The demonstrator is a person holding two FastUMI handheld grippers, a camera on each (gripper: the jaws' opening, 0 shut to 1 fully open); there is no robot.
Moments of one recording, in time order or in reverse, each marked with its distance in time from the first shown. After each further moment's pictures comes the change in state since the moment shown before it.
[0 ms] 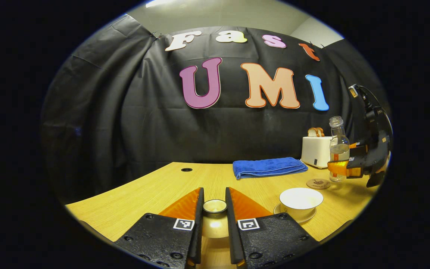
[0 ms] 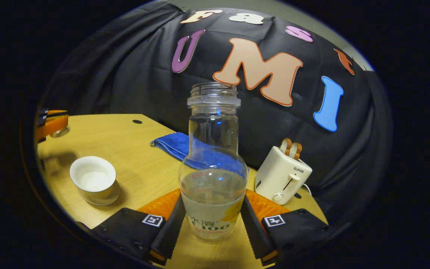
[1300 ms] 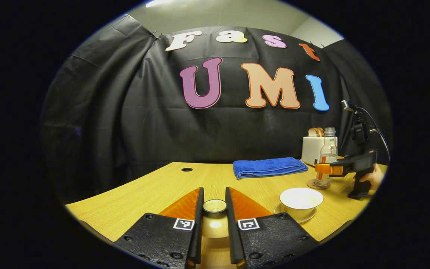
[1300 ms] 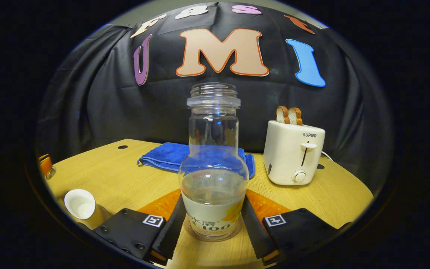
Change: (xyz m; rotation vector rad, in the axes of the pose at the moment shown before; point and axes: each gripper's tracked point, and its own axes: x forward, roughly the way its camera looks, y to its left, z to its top) left arm -0.001 0.000 0.000 -0.001 0.000 0.001; right arm 0.057 -0.007 -0.028 0.278 0.010 -0.041
